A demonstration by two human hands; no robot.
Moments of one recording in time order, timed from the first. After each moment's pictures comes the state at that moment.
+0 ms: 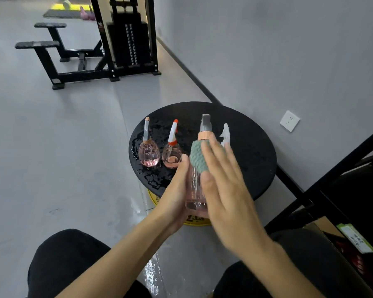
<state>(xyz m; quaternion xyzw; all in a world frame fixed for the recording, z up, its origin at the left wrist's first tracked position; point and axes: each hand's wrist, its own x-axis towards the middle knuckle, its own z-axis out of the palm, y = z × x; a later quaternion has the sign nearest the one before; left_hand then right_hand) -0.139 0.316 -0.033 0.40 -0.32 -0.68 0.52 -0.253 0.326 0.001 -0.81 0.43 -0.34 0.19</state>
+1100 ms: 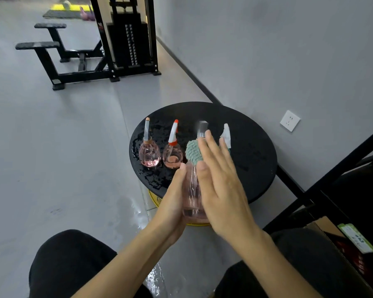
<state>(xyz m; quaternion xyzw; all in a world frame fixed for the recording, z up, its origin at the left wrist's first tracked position) -0.139 0.330 -0.042 0.43 -0.29 -0.65 0.55 -0.238 0.313 -0.002 -0.79 0.45 -0.35 0.21</state>
